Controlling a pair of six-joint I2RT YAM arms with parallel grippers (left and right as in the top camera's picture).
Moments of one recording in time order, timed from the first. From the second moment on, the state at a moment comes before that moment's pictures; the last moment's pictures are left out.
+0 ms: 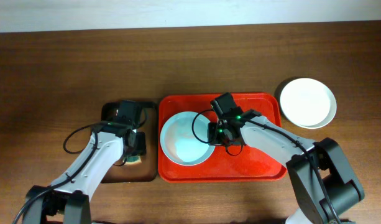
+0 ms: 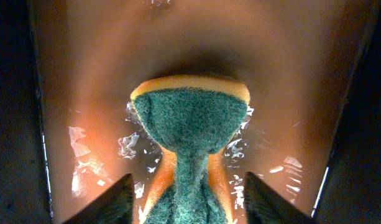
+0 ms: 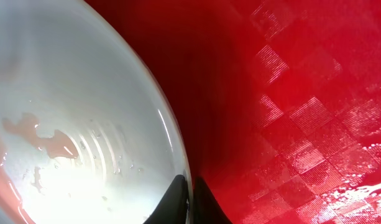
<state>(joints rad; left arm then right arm) -0.22 1.53 0.85 -0.74 -0.15 -0.30 0.50 1.78 1.00 -0.50 -0.16 0.56</state>
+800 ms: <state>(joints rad) 0.15 1.30 1.31 -1.12 -0.09 -0.43 0.50 1.78 0.98 -0.48 -0.11 0.55</state>
